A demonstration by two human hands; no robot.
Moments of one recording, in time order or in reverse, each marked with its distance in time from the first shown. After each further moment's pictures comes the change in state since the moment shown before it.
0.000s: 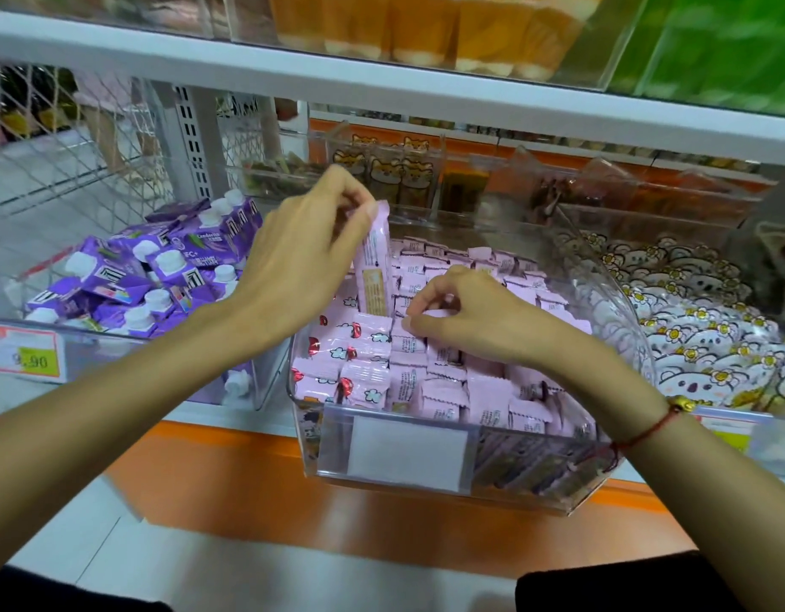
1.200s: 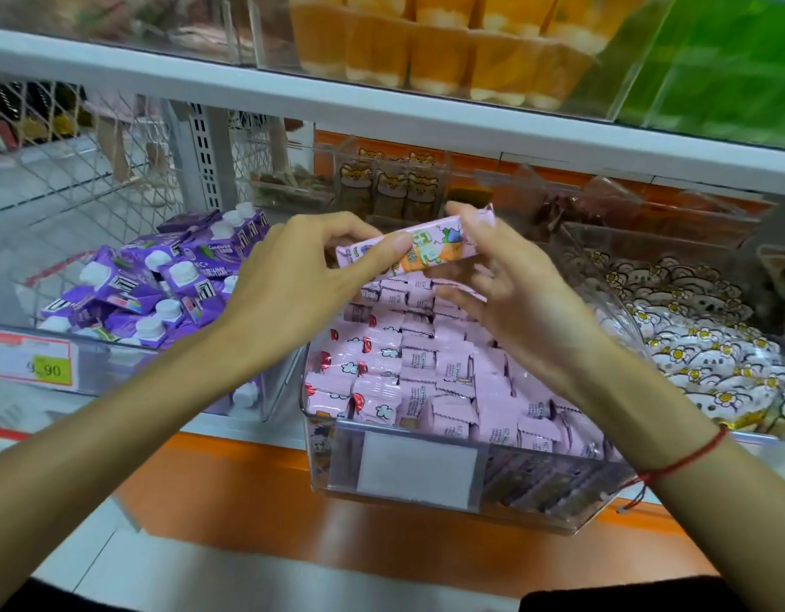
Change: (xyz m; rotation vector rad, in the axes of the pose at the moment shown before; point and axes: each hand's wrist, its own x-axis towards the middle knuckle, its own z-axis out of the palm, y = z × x) left_hand -0.011 0.002 -0.018 -0.179 -0.112 -0.207; right_hand -0.018 -0.026 -0.017 1.089 0.146 -0.077
